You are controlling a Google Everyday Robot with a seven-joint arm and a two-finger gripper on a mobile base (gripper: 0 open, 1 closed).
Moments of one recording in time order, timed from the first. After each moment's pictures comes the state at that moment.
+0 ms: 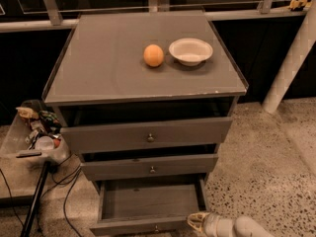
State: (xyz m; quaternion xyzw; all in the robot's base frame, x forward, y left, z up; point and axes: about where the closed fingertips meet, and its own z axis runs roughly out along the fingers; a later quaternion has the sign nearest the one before) arm 0.448 -0.180 0.197 -0.53 0.73 0.16 0.41
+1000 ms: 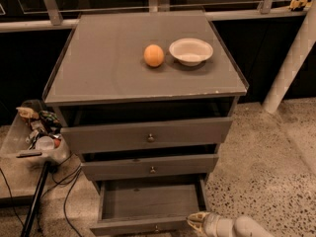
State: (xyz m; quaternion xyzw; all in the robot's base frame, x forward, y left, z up) arm 0.448 -0.180 0.197 -0.53 0.73 0.16 0.41
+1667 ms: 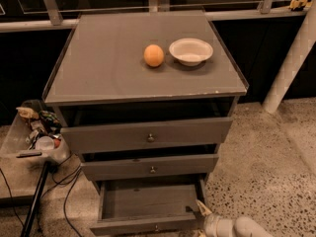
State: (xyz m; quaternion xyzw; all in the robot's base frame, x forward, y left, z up) arm 0.448 -0.180 0.197 -0.53 0.73 0.16 0.41
